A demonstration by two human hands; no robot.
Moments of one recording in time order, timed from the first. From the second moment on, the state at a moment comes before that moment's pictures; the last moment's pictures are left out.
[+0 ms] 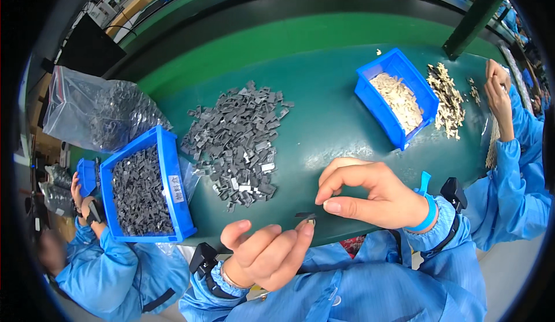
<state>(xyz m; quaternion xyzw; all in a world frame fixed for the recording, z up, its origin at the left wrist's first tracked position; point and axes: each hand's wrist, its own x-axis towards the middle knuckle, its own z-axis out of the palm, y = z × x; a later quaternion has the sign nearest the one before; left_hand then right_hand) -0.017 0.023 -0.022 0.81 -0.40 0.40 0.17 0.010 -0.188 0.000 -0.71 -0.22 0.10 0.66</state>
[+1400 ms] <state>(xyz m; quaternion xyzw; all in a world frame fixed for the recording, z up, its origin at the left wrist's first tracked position) 0.055 0.026 -0.045 0.96 -0.23 0.12 0.11 0.022 -0.176 -0.055 -0.74 -0.10 -0.03 0.66</state>
